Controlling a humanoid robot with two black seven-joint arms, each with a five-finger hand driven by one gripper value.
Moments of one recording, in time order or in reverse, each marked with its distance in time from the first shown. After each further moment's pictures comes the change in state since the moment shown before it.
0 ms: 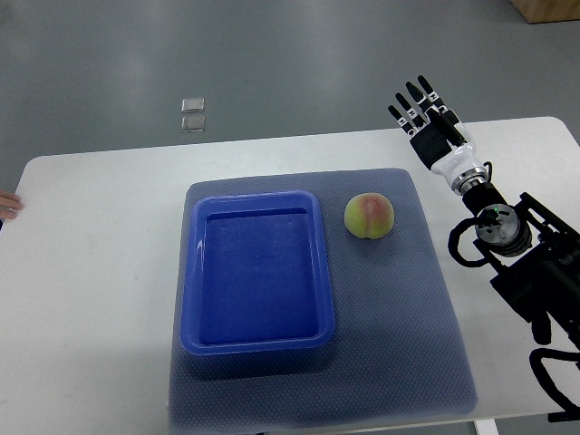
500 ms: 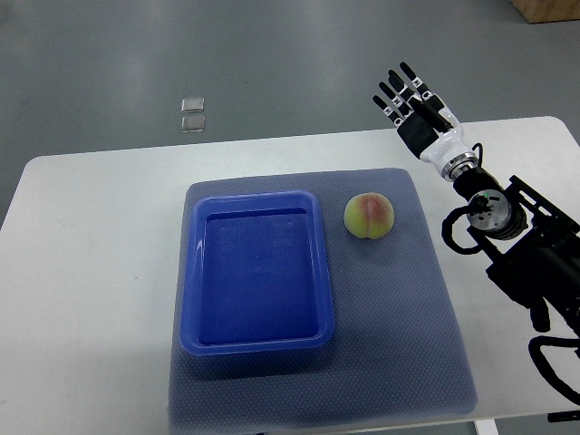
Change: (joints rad) left arm 0.000 0.000 -0.001 0.000 0.000 0.000 0.000; right arm 0.082 -0.012 -0.120 0.011 -0.083 -0.028 -0.007
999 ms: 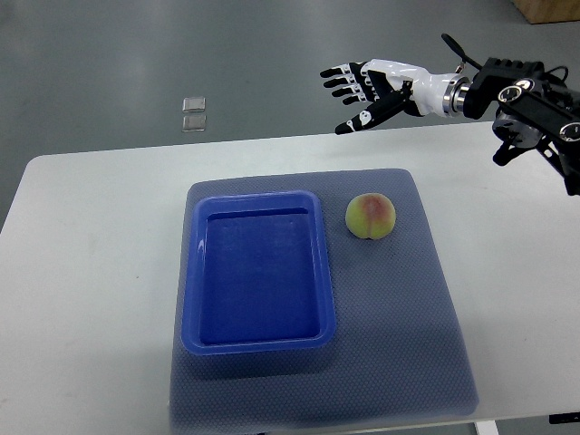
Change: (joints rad) left arm 0.000 0.000 0.001 -0.007 0.000 -0.002 0.000; right arm 0.481 -0.271 -0.731 0.081 -0.622 0.157 -0.080
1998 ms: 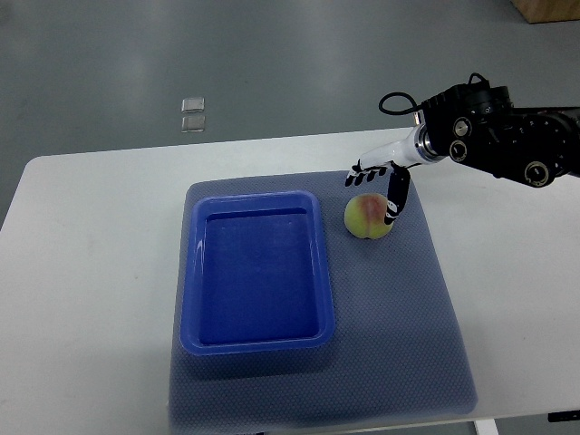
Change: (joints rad) left arm 0.000 0.000 0.000 -0.002 0.000 0.000 0.000; right arm 0.120 0.024 -0.447 0.215 -0.240 -0.043 -0.207
